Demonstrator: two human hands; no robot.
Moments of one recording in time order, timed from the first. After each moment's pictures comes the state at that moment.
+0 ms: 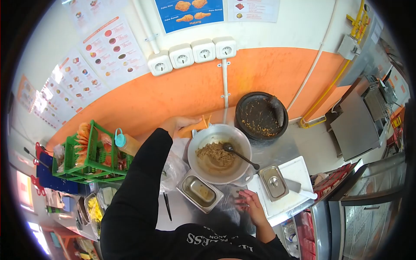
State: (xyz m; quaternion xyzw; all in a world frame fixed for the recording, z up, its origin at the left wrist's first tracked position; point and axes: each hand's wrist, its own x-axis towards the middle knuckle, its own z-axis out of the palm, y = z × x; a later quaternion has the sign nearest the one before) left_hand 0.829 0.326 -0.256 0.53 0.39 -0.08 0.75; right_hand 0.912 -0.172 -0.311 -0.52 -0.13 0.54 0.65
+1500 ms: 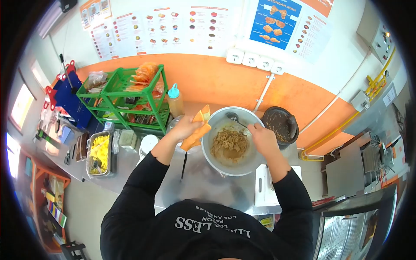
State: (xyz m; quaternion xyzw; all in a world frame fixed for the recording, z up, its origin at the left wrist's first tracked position) left_hand 0.587 0.118 -0.147 0.63 0.38 0.27 0.62; right_hand 0.895 -0.018 -0.102 -0.62 -0.77 -0.13 0.07
